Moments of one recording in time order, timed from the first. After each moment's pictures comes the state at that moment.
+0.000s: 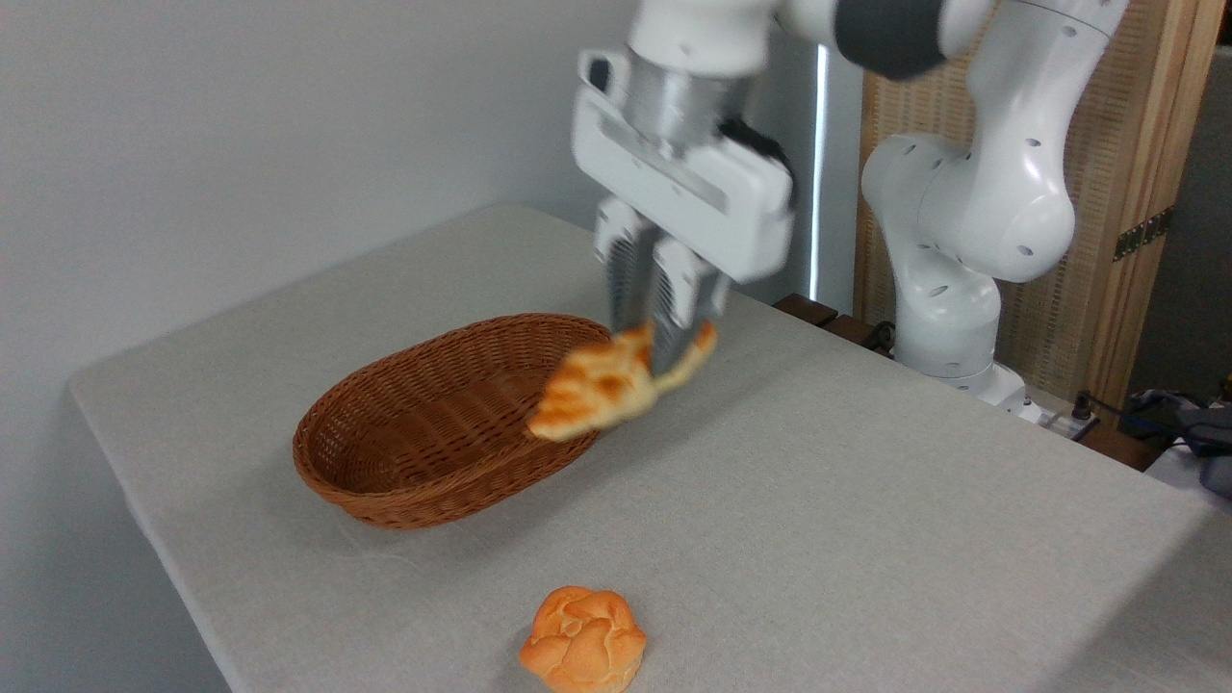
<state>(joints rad) -0.26 -0.50 0.29 -2.24 -0.07 1.90 0.84</state>
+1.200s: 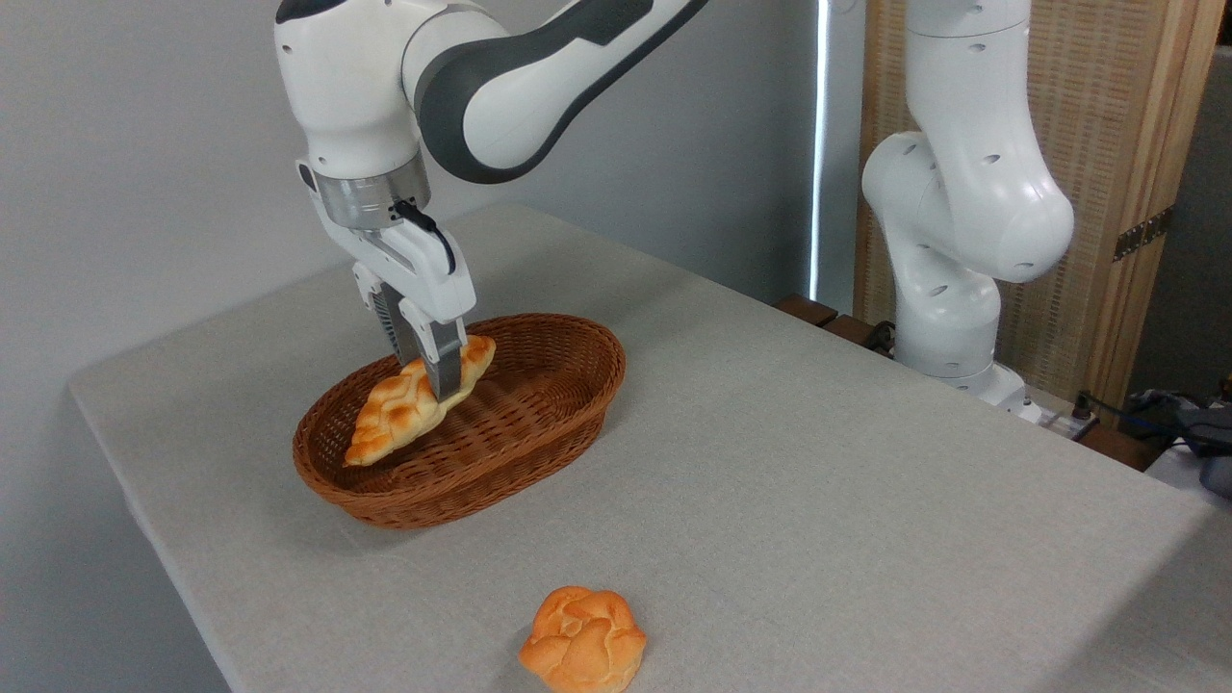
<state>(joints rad) -0.27 0.09 -0.07 -1.86 -0.15 1.96 0.45</state>
